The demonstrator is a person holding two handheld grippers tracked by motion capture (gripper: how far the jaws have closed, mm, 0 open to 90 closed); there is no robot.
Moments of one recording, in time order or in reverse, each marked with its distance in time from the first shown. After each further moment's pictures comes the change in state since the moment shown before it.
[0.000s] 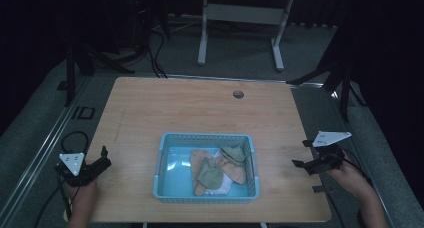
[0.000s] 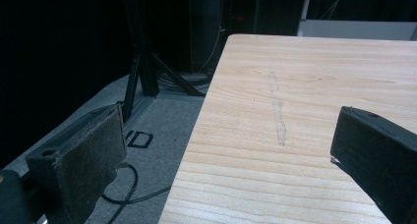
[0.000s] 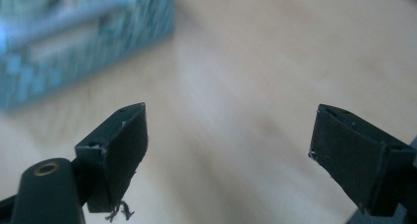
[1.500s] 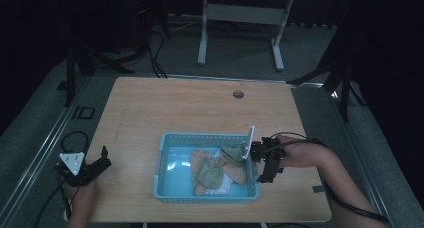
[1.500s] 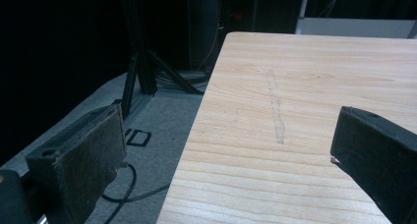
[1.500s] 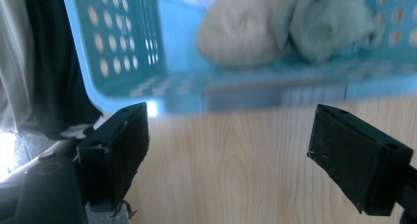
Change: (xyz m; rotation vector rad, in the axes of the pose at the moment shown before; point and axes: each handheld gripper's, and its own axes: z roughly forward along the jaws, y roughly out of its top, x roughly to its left) left arm 0.000 0.000 0.000 0.011 -0.010 -0.003; right arm 0.107 0.154 0.070 0.639 0.320 -0.477
